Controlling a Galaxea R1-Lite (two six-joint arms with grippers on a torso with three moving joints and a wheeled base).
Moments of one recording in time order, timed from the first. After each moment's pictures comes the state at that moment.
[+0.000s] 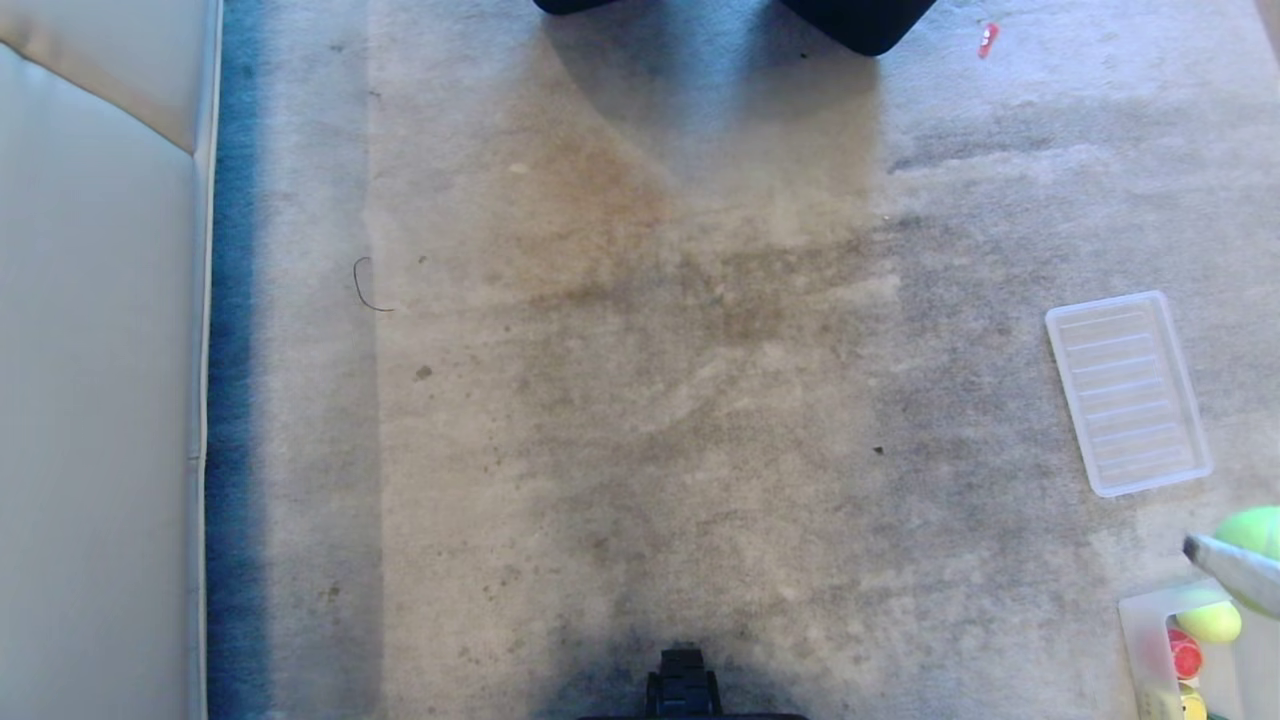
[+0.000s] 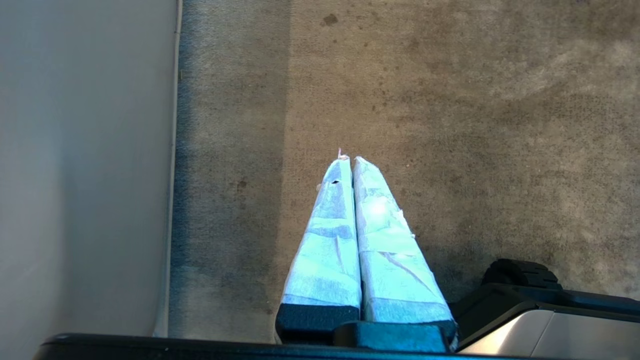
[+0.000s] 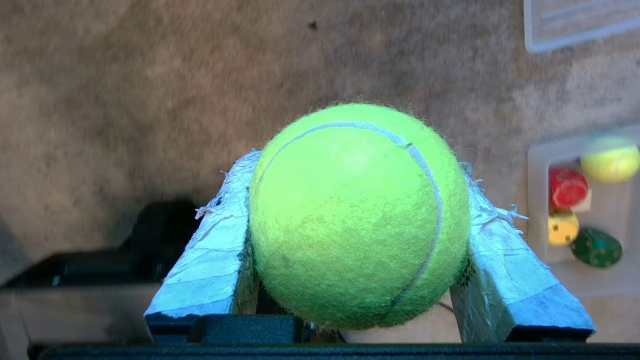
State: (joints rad) left arm 0.00 0.00 0.00 0.00 0.04 -0.10; right arm -0.14 0.81 -0.35 -0.11 0.17 0.05
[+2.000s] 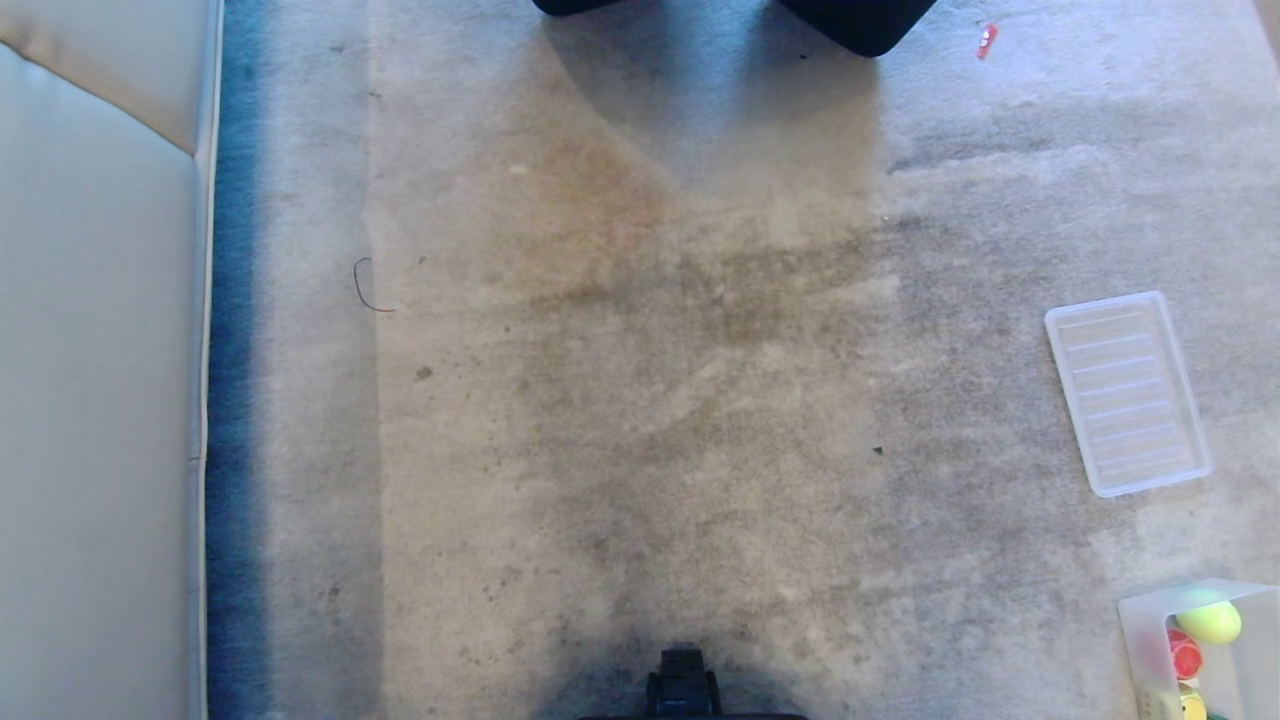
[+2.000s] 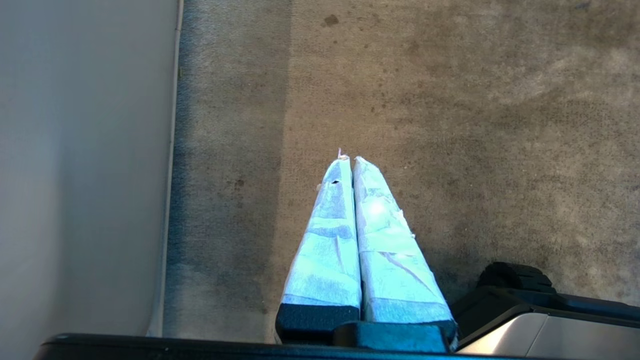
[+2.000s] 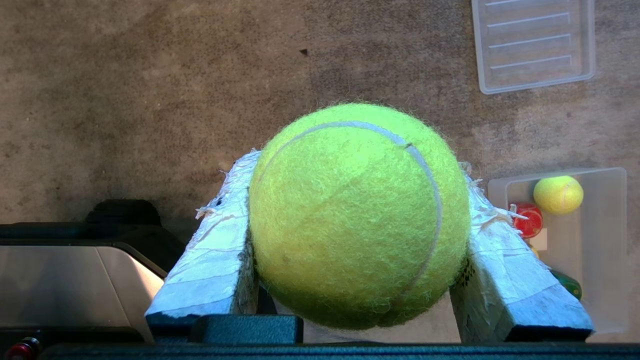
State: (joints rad) left arm 0.00 0.00 0.00 0.00 0.04 -0.12; right arm -0.01 0.00 -0.06 0.16 0.01 -0.03
